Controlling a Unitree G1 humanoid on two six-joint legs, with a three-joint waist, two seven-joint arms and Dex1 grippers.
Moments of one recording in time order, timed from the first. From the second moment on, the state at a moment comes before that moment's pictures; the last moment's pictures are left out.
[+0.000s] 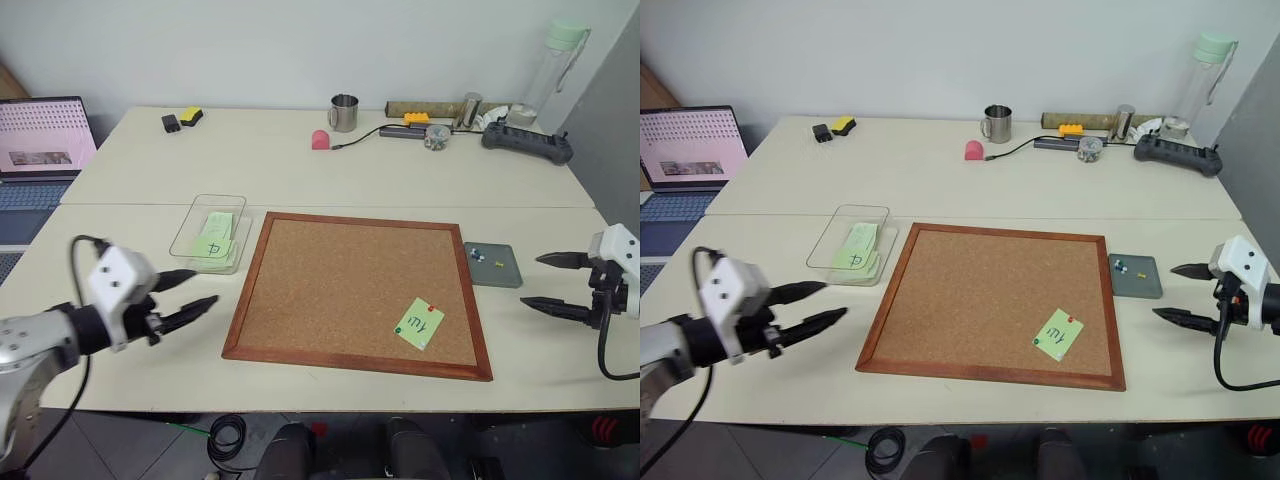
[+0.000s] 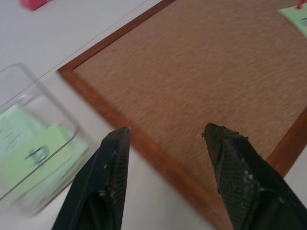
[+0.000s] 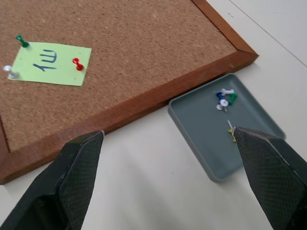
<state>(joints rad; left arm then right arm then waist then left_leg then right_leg) 0.08 0.90 0.34 -0.47 -0.51 0.52 -0.94 -0.12 -1.07 -0.26 0.06 0.40 0.29 1.24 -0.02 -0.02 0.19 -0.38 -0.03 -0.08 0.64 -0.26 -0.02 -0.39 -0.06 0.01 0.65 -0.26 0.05</state>
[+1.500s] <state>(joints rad) -0.20 0.44 -0.27 -0.11 -0.22 0.27 -0.85 -0.25 -0.75 0.08 -0.03 0.26 0.30 1.04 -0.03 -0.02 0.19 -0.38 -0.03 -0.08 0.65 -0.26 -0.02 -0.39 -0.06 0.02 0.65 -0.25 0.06</state>
